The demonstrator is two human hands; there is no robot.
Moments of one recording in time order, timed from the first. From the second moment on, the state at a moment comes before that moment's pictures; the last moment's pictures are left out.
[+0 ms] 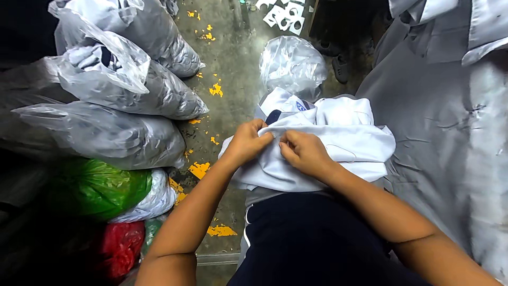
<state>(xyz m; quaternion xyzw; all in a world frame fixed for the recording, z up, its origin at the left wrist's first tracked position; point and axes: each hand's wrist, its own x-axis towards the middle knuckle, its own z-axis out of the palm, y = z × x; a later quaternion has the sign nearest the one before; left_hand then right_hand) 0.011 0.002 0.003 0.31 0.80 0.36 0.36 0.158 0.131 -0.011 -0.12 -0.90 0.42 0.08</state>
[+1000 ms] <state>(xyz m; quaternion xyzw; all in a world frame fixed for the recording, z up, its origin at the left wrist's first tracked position) 0.030 -0.019 -0.024 0.64 0.68 0.33 -0.13 0.193 0.177 0.010 -0.16 -0.65 0.74 -0.03</state>
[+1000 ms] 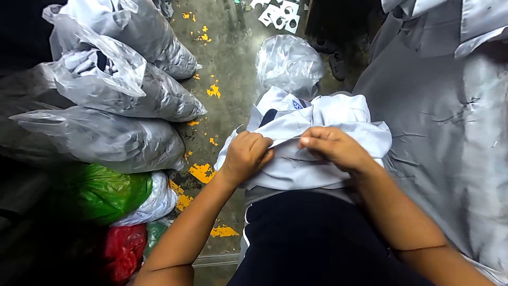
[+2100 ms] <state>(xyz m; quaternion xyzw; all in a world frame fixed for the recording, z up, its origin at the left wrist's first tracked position) 0.031 -0.028 -0.042 0.65 0.68 0.33 -0.08 0.151 0.291 0.037 -0.34 -0.81 0.47 0.11</state>
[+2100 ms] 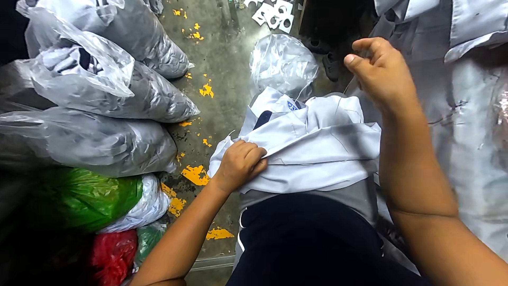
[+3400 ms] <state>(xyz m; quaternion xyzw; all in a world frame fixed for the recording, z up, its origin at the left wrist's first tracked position) 0.041 -0.024 -0.033 0.44 0.76 0.44 0.16 0.211 0.146 -0.017 -0.14 -0.85 0.50 -0.06</state>
